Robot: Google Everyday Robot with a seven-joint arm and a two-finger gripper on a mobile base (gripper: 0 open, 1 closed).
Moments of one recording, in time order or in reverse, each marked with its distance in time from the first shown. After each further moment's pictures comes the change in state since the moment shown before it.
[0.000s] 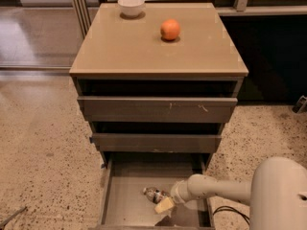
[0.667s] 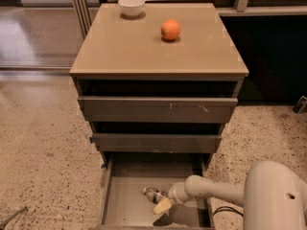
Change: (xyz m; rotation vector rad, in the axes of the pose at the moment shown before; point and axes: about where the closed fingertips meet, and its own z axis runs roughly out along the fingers) arm 0.008 -0.009 0.031 -0.024 -0.001 0.006
